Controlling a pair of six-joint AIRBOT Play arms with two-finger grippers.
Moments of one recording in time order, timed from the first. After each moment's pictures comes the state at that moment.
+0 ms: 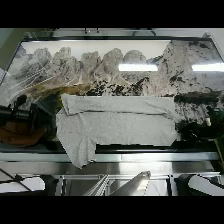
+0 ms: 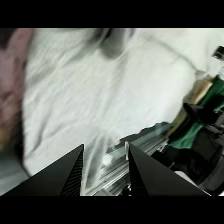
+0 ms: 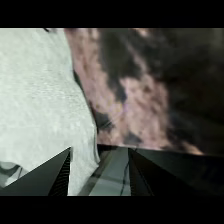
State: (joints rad) left arm 0.59 -1.51 0.93 0.81 -1.53 -1.20; right arm -0.69 -1.30 0.59 -0.90 1.23 0.91
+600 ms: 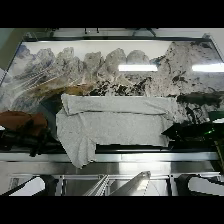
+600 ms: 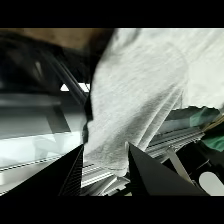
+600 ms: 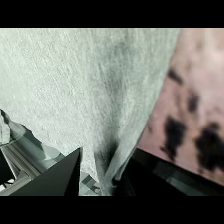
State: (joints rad) left arm 0.61 -1.24 0.53 0.99 -1.44 -1.31; right arm -0.51 -1.44 0.54 -0.77 1.25 0.82
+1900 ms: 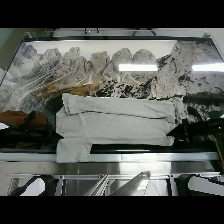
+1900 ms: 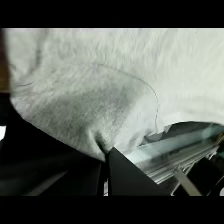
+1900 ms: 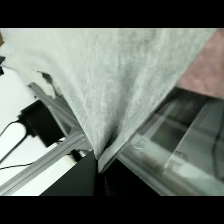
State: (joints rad) left arm 0.51 -1.11 0.51 0.85 -1.34 -1.19; right arm -0.55 -1.41 0.66 -0.76 1.60 1.03
